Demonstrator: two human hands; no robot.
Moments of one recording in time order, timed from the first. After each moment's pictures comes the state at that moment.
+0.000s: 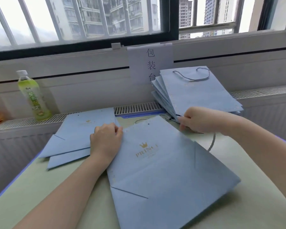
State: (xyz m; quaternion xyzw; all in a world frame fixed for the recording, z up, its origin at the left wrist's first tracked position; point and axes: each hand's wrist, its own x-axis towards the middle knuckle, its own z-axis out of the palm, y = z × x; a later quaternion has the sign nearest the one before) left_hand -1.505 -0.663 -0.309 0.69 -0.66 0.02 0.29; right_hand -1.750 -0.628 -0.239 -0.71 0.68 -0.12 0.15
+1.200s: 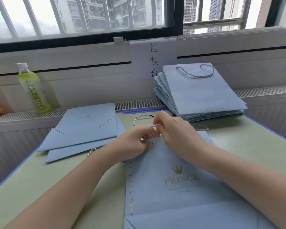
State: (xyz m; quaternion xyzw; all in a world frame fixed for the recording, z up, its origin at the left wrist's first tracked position) left_hand -1.541 -0.637 -0.294 0.42 -0.83 -0.27 0.23; right_hand -1.698 -0.622 -0.295 -0.79 0.52 -0.32 0.03
